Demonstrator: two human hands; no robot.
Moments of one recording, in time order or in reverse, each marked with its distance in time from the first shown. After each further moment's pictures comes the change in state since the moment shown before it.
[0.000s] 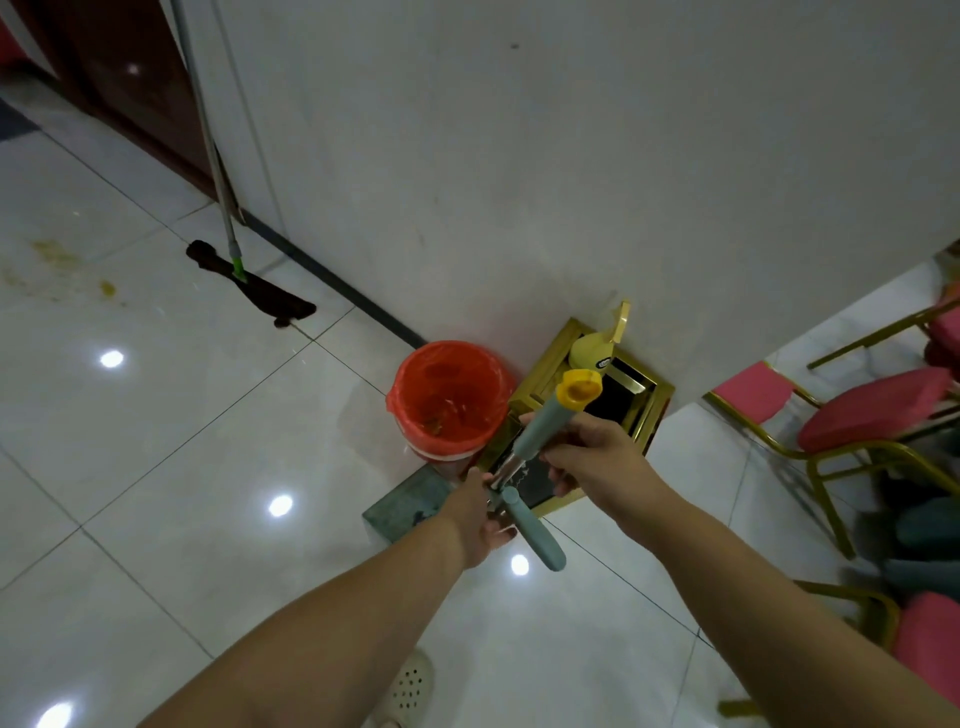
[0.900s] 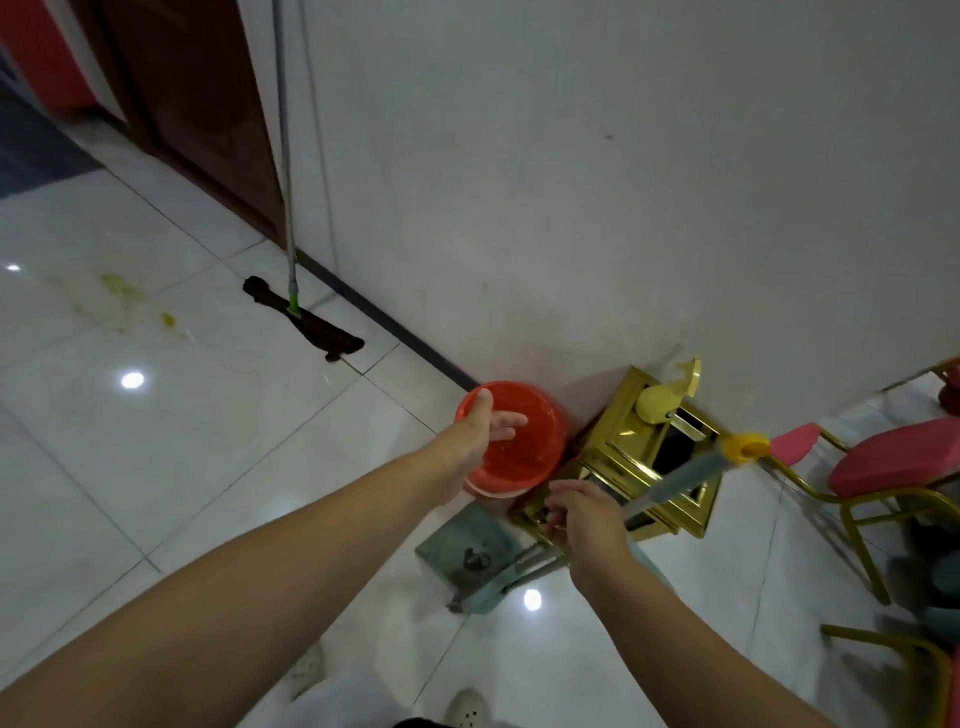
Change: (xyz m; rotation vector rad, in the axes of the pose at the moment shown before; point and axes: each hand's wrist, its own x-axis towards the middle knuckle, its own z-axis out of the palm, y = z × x) left_hand -0.102 0.195 -0.091 0.779 -0.070 0.399; right_hand 0.034 -0.057 0.178 0.497 0.469 0.441
